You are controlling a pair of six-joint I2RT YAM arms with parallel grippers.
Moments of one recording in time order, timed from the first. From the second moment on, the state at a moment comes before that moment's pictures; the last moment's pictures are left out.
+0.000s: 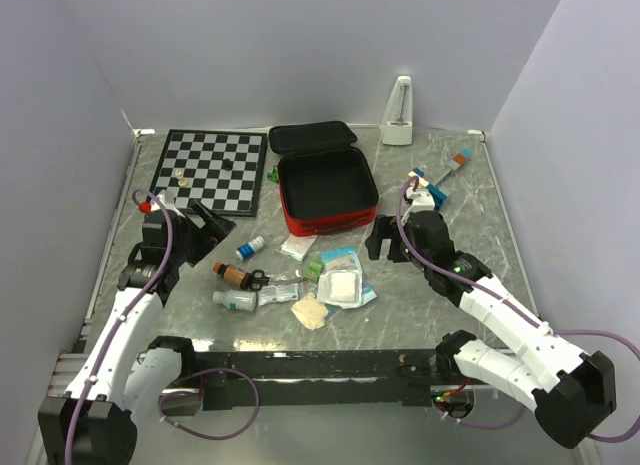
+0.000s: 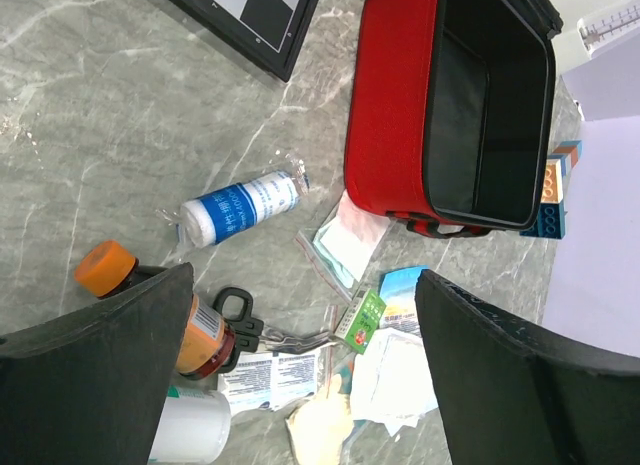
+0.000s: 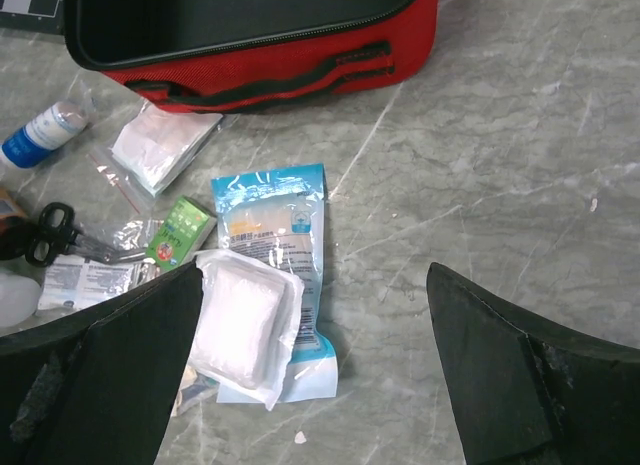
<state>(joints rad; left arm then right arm) -0.09 0.83 0.62 -0.34 0.13 -0.84 0.53 0.90 0.68 -0.35 0.13 0.42</state>
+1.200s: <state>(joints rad) -0.09 0.79 0.55 -0.32 0.22 -0.79 0.36 1.95 1.54 -0.40 0.23 0.38</state>
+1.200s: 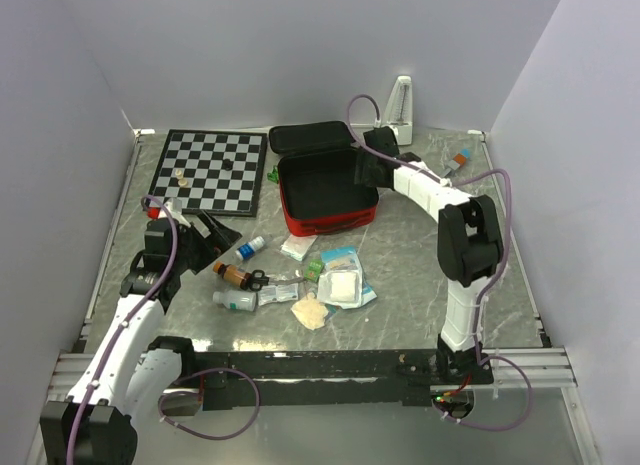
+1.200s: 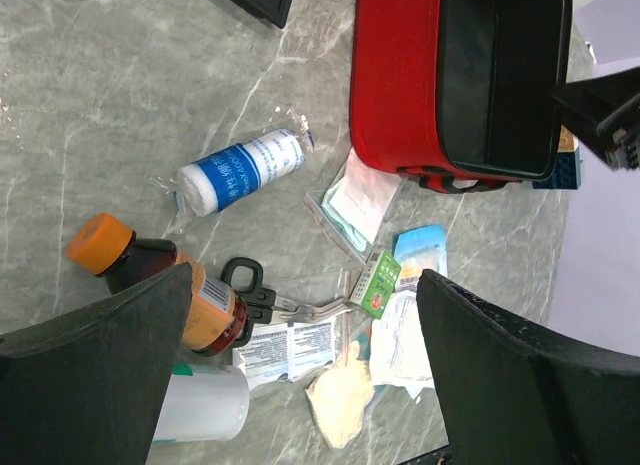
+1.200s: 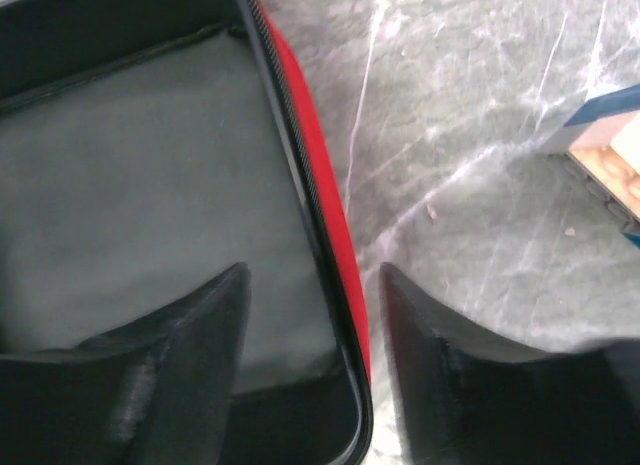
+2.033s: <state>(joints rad) -0.09 0.79 0.55 -0.33 0.22 -0.77 0.32 1.80 1.39 -0.44 0.16 0.39</state>
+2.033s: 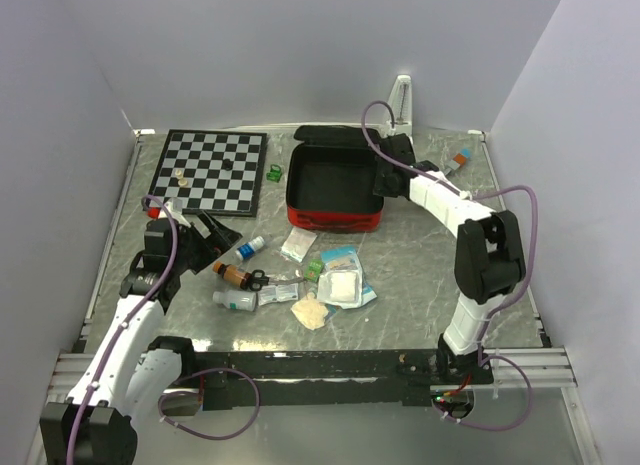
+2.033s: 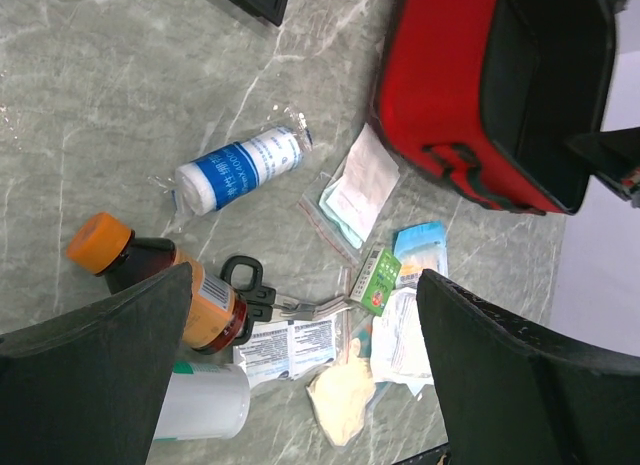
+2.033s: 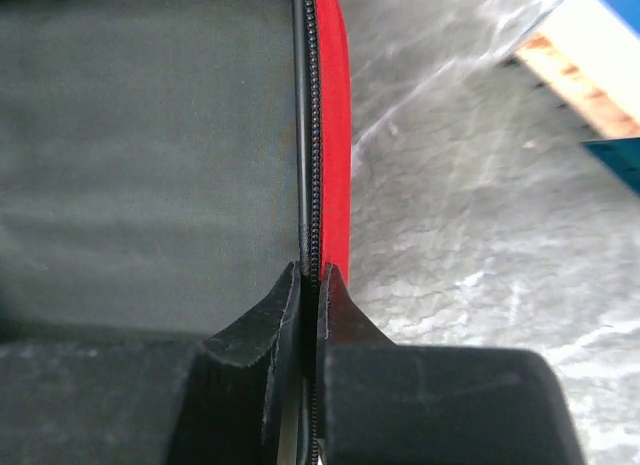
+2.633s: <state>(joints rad) -0.09 0.78 0.55 -0.33 0.22 -0.77 0.34 1.84 1.34 -0.39 0.31 0.40</state>
